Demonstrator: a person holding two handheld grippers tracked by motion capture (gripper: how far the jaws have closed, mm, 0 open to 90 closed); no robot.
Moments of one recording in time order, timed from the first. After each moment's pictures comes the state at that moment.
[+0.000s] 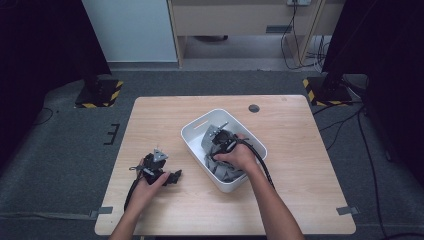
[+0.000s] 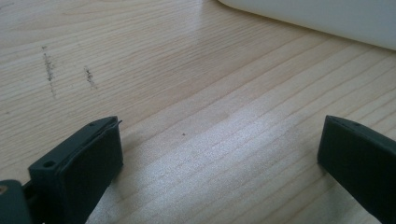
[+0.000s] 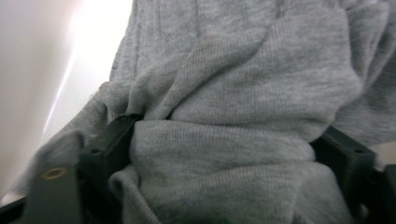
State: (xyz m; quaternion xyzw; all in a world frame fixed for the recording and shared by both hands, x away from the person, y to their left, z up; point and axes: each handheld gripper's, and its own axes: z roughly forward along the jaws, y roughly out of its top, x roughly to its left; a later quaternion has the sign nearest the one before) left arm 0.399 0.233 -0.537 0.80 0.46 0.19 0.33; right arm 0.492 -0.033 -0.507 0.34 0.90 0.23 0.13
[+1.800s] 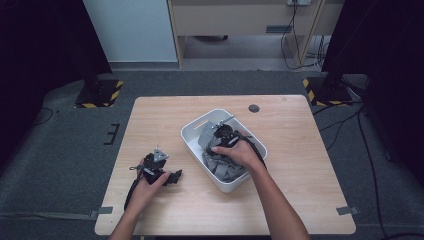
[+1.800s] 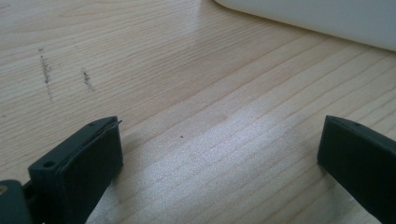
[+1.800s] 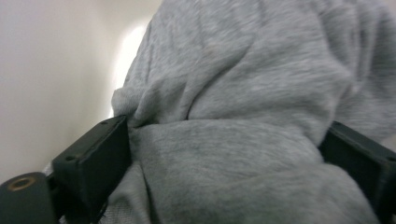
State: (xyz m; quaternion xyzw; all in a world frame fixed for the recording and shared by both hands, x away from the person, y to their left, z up) left arm 0.399 0.232 -0.537 0.81 0.46 0.18 0.33; right arm 0.500 -0.037 -0.490 0.38 0.87 0.30 0.08
